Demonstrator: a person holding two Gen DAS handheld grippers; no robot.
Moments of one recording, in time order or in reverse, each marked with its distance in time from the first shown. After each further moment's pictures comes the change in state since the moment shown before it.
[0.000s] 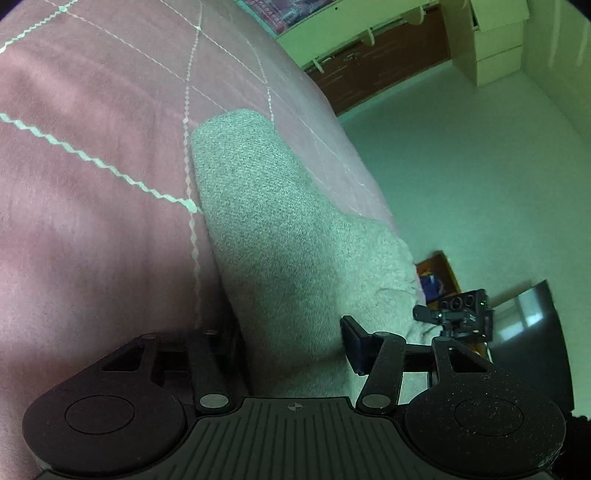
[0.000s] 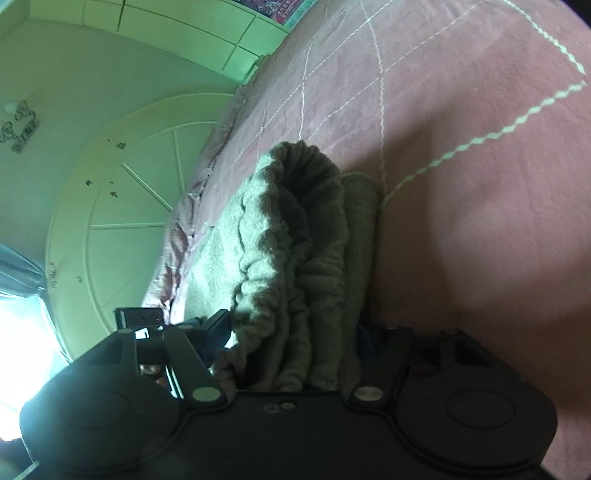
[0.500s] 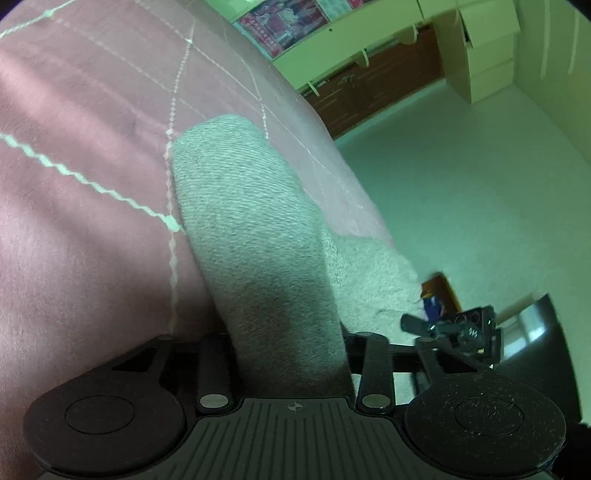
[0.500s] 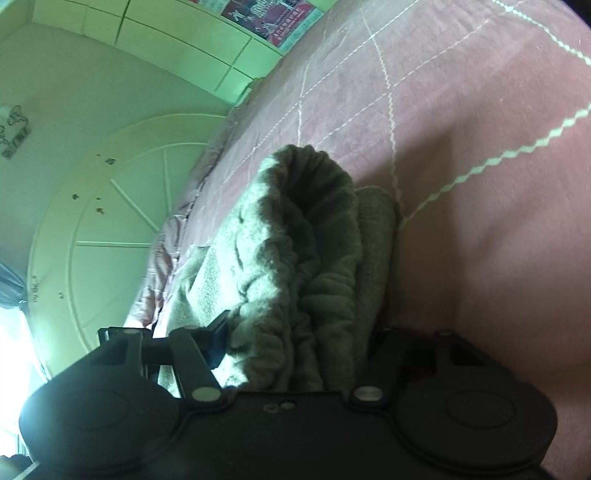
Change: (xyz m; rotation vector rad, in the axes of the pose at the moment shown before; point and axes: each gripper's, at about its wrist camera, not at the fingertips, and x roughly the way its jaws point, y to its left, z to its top) left arm 0.044 -0.004 0.005 -0.005 -0.097 0.001; right arm 0.020 0.023 -0.005 -0.040 -0.087 -0.072
